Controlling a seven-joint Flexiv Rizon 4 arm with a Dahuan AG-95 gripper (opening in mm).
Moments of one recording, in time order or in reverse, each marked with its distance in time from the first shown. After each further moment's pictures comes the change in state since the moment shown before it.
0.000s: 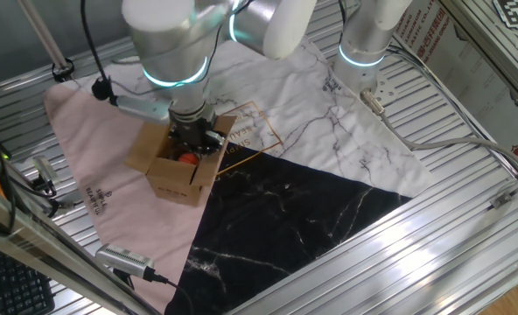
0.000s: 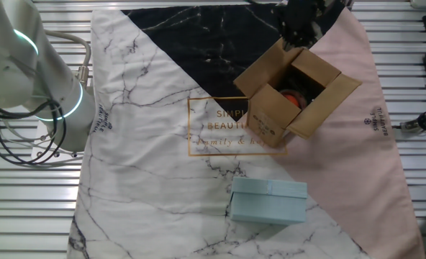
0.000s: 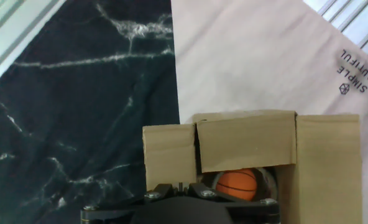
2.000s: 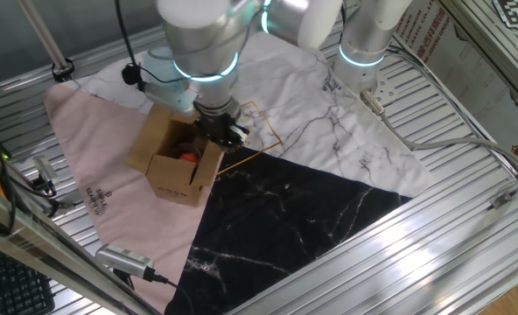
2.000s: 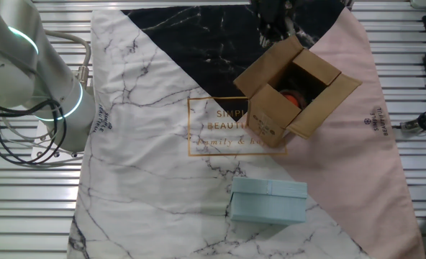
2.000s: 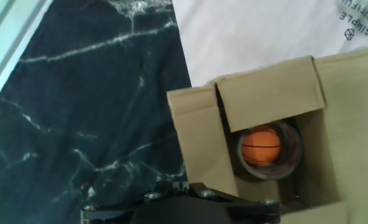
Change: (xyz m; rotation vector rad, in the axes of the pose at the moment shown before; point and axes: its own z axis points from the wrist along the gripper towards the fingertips) arm 0.031 0.045 -0.002 0.010 0.004 0.171
